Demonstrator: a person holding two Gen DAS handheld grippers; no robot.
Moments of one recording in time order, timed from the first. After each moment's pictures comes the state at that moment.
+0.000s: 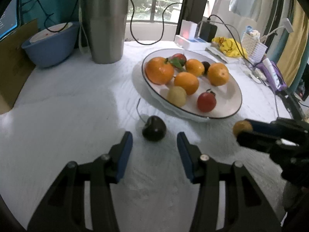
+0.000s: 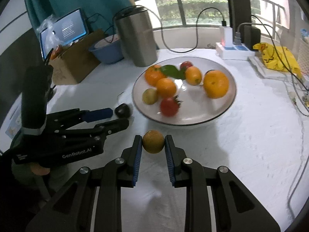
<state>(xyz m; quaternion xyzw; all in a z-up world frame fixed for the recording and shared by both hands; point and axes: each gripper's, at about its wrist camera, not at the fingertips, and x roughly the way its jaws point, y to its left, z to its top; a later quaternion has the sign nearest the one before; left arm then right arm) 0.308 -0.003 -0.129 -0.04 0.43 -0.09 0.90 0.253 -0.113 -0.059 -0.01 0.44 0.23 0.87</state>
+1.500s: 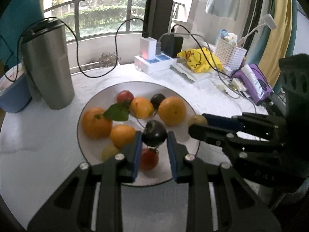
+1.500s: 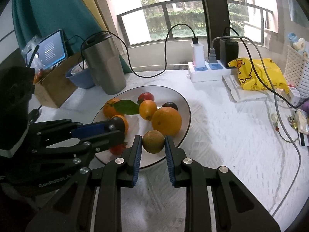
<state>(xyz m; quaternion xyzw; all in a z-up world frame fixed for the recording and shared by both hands) 0.353 -0.077 -0.093 -0.02 0.40 -0.16 0.90 0.309 -0.166 -0.047 0.00 0.40 0.20 0.90</state>
